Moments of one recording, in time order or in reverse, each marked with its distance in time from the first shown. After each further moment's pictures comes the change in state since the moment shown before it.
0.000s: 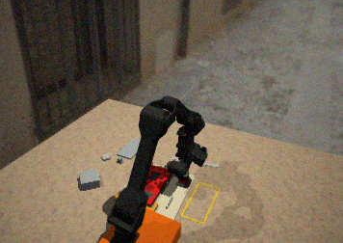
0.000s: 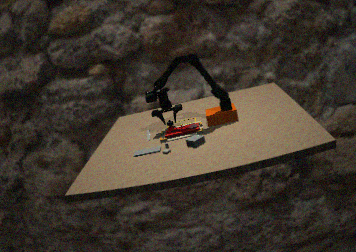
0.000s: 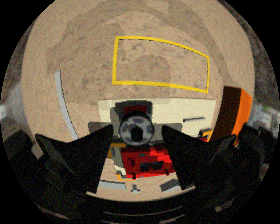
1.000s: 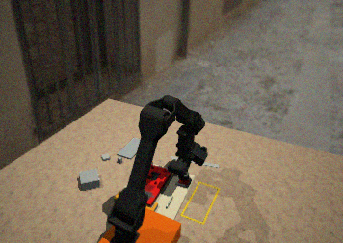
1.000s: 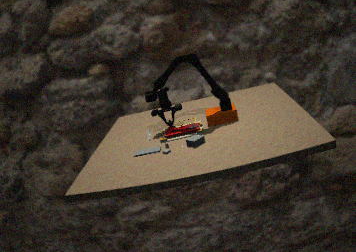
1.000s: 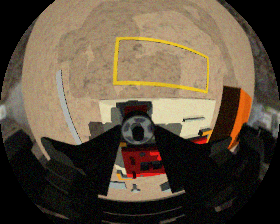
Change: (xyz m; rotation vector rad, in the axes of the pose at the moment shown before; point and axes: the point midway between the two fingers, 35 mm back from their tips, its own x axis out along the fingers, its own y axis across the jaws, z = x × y) arm -0.002 0.000 0.000 0.000 0.000 0.000
